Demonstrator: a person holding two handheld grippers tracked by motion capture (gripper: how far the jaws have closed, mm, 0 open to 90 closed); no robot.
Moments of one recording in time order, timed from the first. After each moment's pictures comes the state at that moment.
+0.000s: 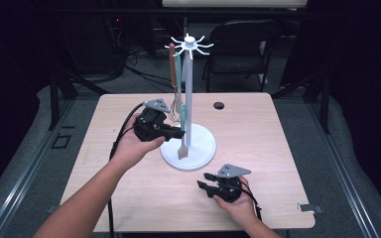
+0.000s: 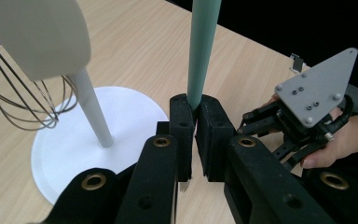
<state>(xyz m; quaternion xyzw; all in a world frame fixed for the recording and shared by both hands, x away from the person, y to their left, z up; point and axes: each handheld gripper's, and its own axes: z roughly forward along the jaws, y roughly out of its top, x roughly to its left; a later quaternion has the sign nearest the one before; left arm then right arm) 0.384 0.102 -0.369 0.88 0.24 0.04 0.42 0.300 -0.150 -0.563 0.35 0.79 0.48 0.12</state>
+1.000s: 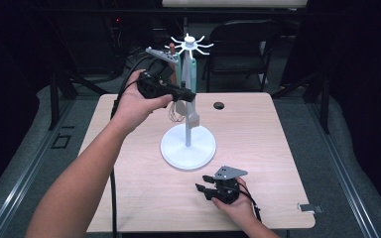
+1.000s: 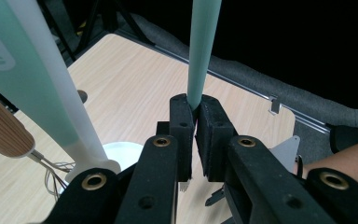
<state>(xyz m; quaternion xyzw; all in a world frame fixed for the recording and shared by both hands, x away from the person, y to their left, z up) 0.416 0.079 -0.271 0.87 0.22 0.03 0.44 0.299 -0.145 -0.569 0.34 0.81 0.47 0.11</state>
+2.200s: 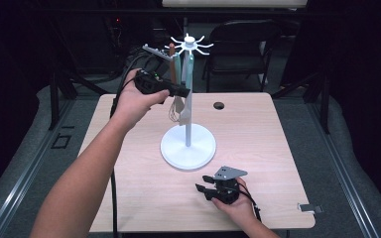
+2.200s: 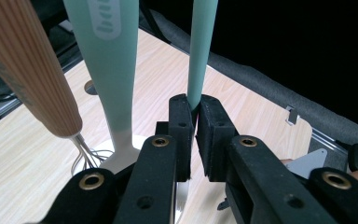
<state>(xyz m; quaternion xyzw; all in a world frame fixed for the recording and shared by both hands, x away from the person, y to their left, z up) 0.432 0.091 -0.281 0.86 0.27 0.04 0.44 0.299 -0.145 -0.570 0.34 0.81 0.47 0.11</state>
